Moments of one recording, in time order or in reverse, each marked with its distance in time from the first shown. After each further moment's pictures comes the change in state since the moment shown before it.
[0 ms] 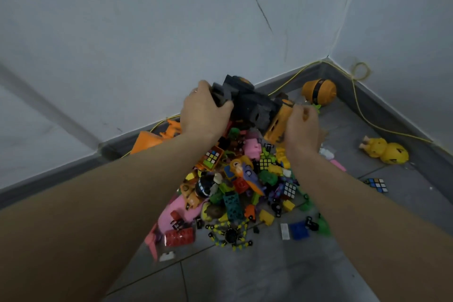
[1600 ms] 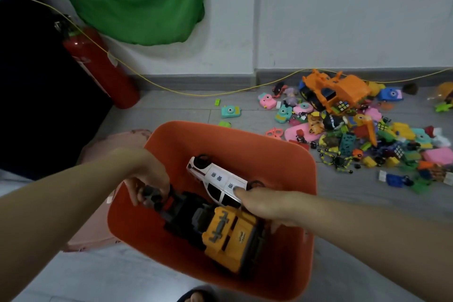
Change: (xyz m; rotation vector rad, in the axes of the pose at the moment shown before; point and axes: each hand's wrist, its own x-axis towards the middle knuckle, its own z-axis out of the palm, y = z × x) left_hand -0.336 -0.264 -0.339 0.406 -1.276 -0.900; right_hand -0.424 0.093 0.031 -1.136 -1.298 0.137
